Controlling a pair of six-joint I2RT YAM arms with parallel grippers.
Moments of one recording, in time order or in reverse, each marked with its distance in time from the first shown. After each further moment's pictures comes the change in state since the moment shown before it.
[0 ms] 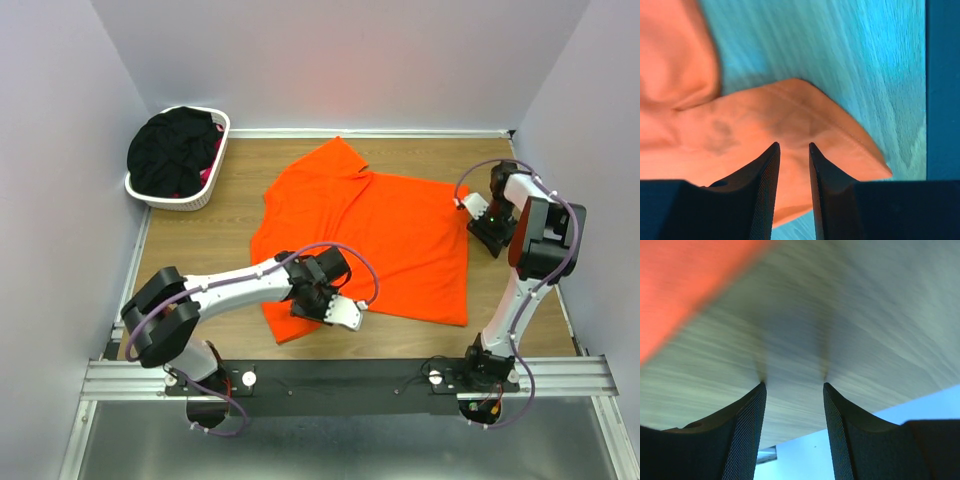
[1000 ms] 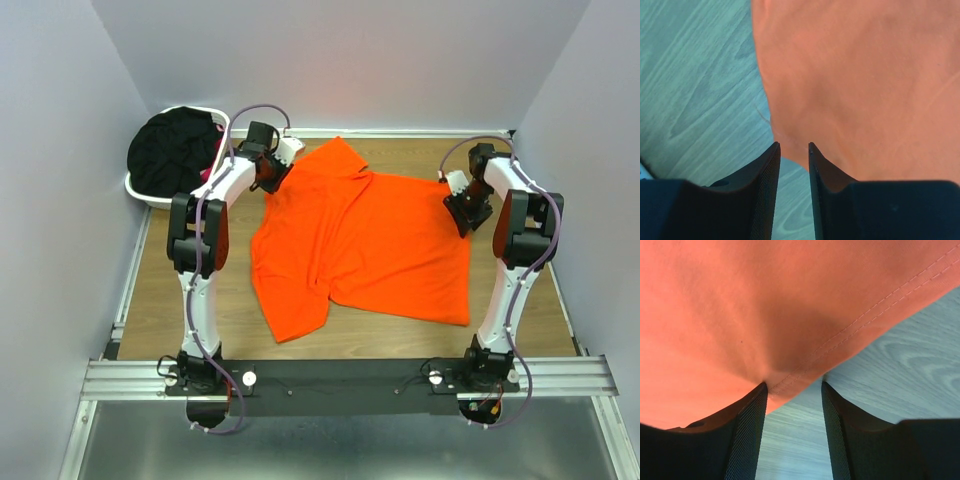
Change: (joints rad) left arm 0.793 0.646 0.827 0.240 0.005 -0.420; right arm 0.101 0.141 0.249 -0.055 -0.193 0.311
